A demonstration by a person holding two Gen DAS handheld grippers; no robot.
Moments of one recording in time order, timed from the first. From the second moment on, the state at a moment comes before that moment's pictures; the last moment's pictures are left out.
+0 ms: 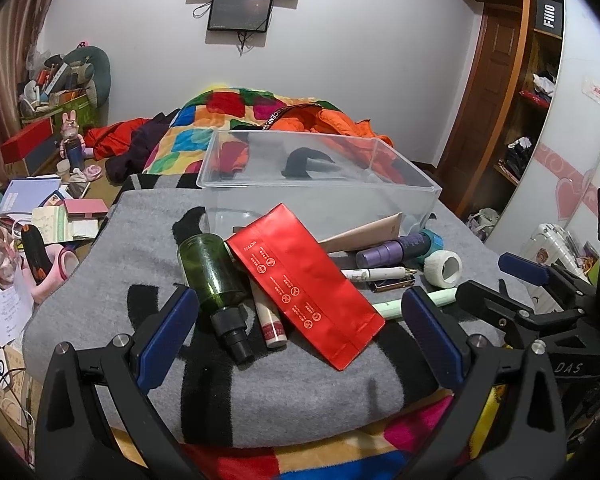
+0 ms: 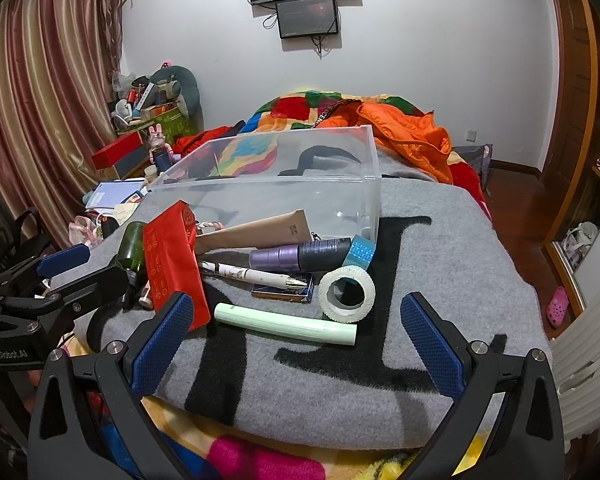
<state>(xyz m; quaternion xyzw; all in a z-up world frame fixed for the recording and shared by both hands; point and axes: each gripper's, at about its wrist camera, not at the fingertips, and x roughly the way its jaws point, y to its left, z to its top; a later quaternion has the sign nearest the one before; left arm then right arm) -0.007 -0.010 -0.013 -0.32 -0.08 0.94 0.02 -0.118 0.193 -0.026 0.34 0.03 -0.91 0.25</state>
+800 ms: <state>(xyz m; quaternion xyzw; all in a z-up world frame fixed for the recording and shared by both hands) -0.032 -0.056 -0.033 -0.35 -0.11 0.93 -0.03 -0.156 0.205 -0.042 0.35 0.03 -0.91 0.23</state>
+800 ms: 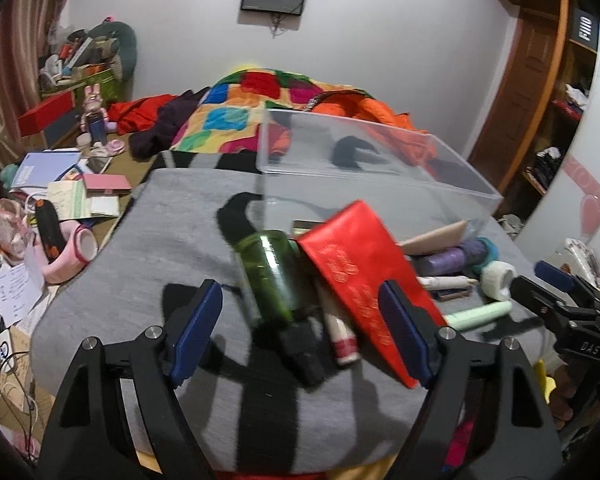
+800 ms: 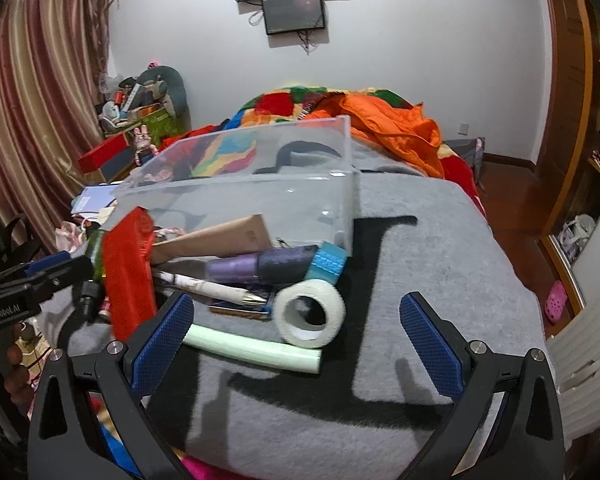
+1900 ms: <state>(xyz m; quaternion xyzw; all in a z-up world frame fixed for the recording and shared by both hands) -0.061 -0.085 -0.062 -0.38 -0.14 0.91 -0.07 -0.175 0.205 -0.069 0.40 0.02 -0.89 0.22</state>
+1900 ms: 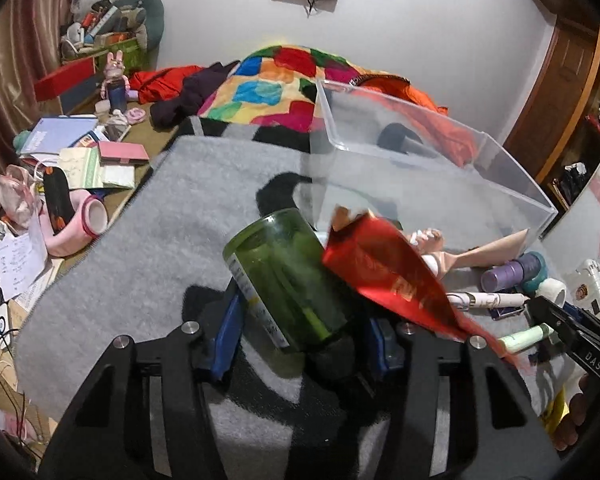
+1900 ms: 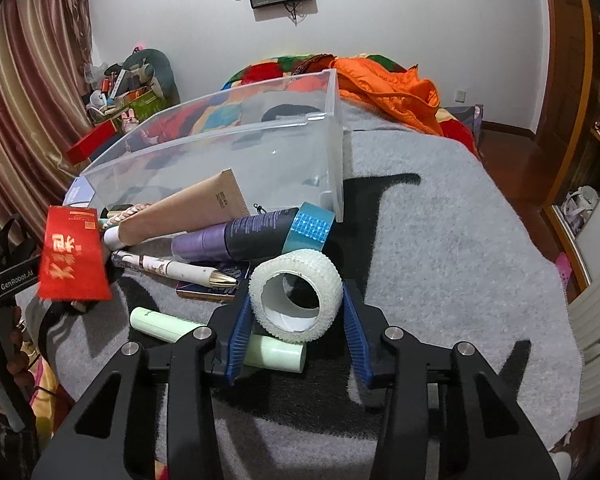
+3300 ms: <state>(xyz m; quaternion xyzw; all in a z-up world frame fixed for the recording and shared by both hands) -0.082 -0.029 0.061 -0.26 -0.05 0.96 0.01 -0.208 0.179 0.022 0.29 0.03 -0.92 0.25</state>
